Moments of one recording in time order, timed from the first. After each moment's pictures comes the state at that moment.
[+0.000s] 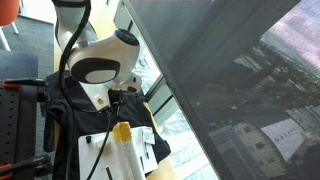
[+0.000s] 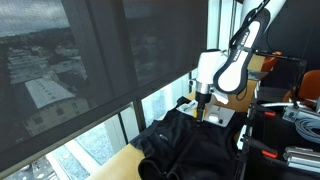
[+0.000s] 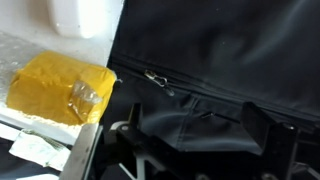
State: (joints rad) arm 0.03 0.64 0.05 -2.20 -0.15 2.98 -0.16
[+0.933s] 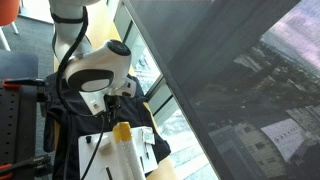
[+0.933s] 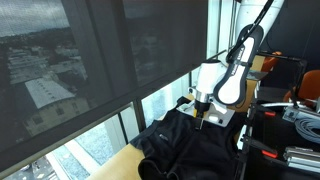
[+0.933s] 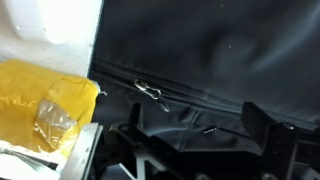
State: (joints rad) arm 0.07 0.76 0.02 -2.15 -0.15 3.08 -0.13
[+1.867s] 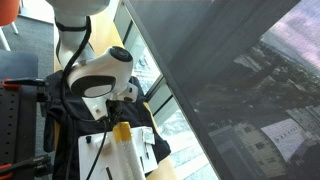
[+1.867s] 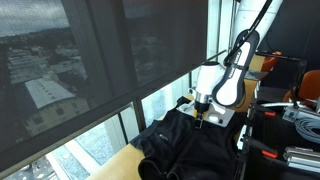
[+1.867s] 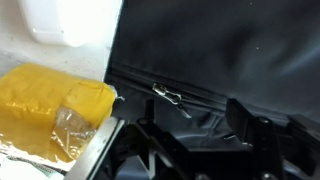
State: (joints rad) arm 0.07 0.79 -0.01 -2.11 -0.15 3.08 -0.13
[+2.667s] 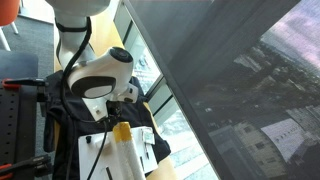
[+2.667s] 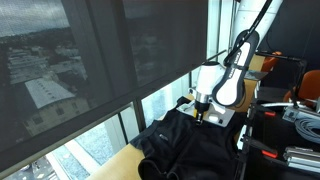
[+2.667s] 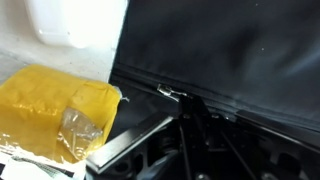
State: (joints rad) arm 0.07 0.80 -0.02 -2.11 -0.15 3.08 -0.13
